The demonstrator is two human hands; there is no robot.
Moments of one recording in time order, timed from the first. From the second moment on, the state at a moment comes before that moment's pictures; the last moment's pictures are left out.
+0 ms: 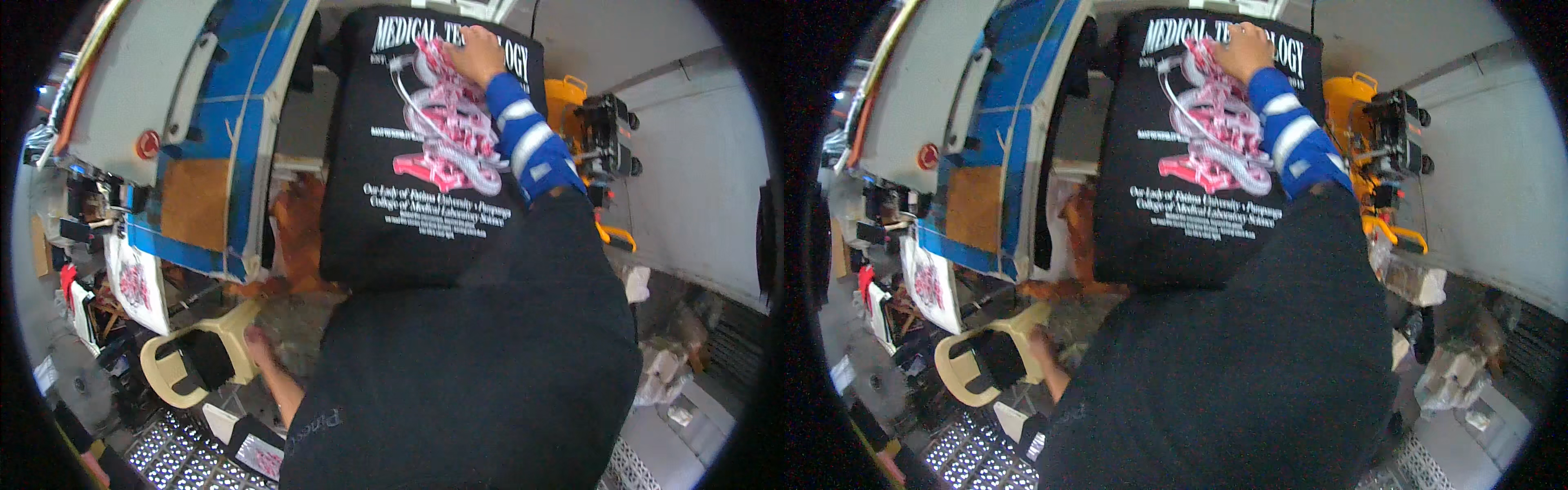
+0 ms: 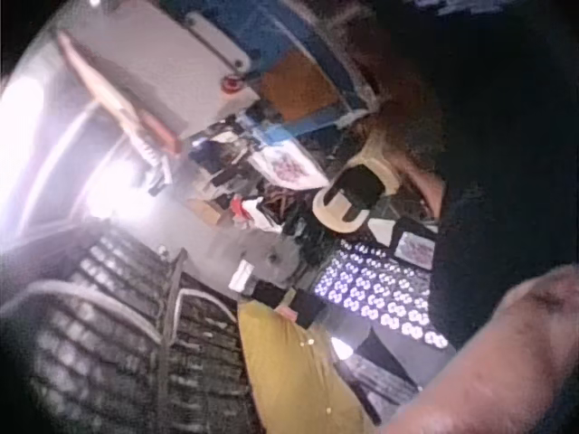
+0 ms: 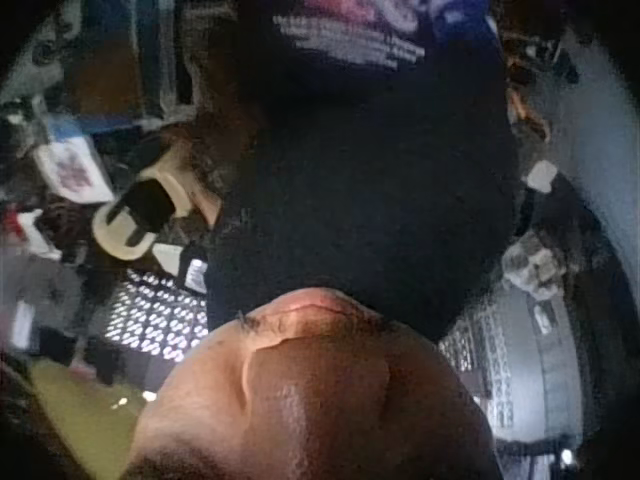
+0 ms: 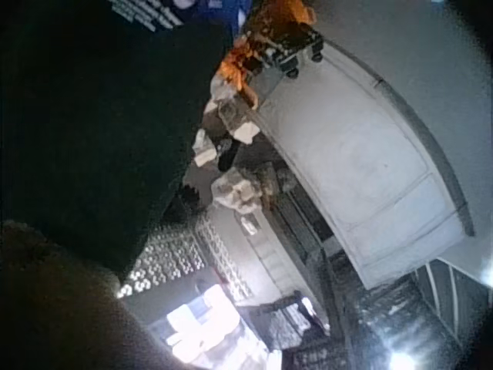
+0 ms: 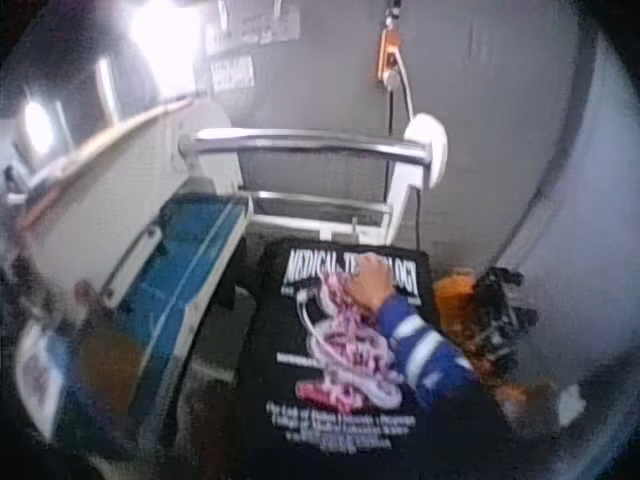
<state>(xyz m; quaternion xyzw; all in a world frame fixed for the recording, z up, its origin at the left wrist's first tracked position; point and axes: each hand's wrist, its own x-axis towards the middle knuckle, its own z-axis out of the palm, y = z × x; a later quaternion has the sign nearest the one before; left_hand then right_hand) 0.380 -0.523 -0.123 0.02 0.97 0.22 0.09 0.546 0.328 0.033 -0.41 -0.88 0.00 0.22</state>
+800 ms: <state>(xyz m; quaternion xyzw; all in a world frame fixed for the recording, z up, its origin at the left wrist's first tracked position) 0.165 -0.183 0.179 0.48 0.81 0.09 -0.33 0.700 -0.098 0.035 -0.55 -0.82 0.08 0.16</state>
